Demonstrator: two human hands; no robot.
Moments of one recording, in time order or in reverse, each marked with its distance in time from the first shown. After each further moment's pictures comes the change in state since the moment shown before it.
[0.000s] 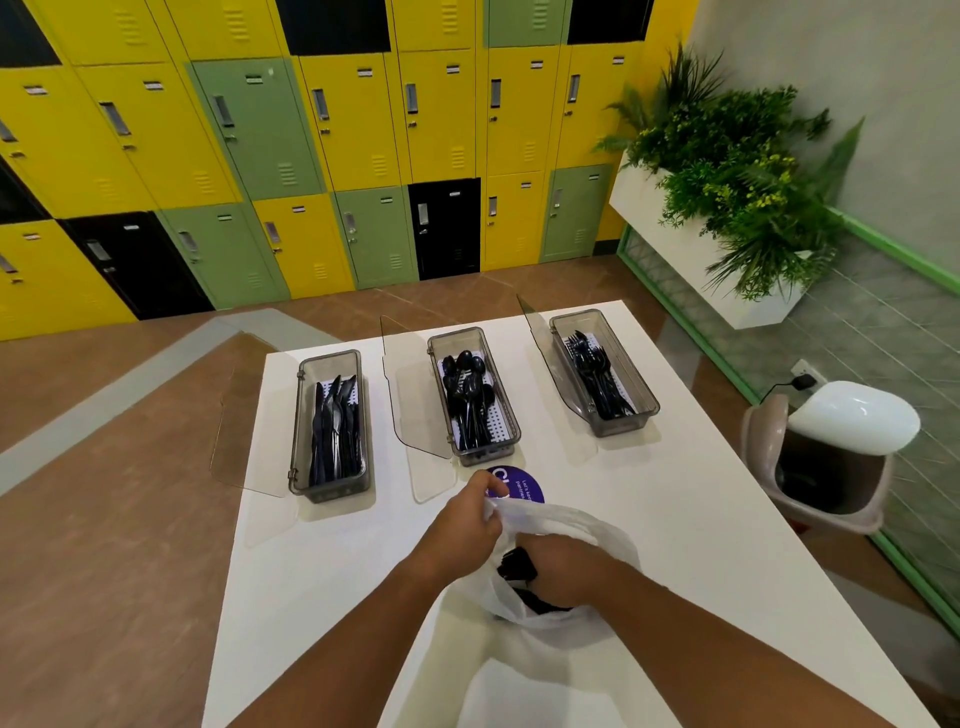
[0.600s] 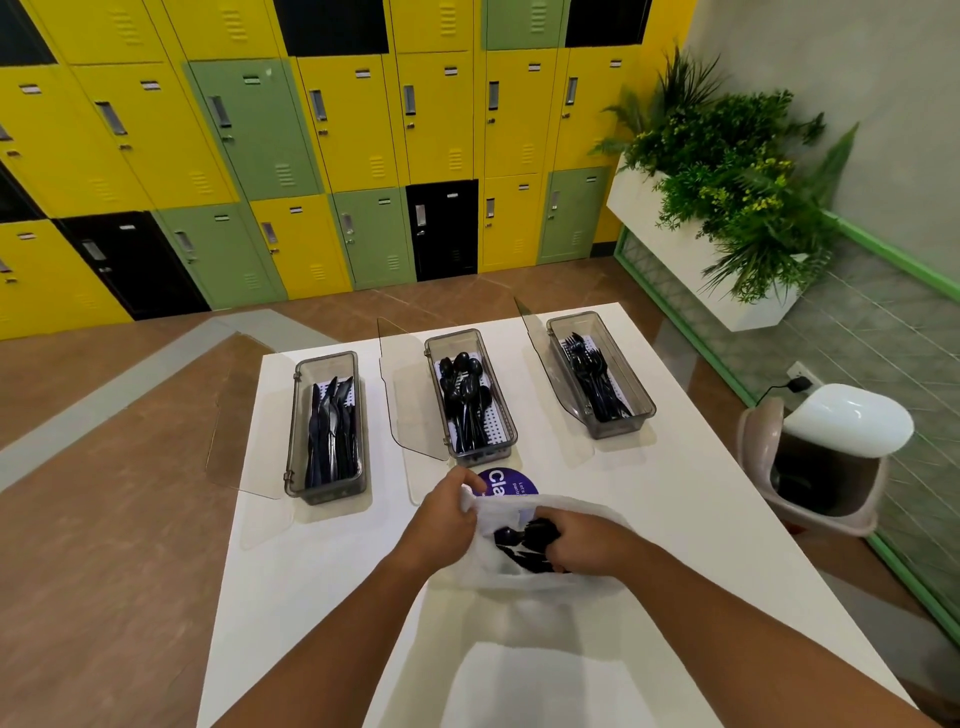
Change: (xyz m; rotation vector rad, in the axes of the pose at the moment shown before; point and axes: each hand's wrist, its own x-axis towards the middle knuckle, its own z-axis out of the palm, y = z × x) left_hand 0.005 -0.002 -0.016 0.011 0.084 -0.075; right_hand -0.024 0.001 -0.060 0.330 -0.120 0.115
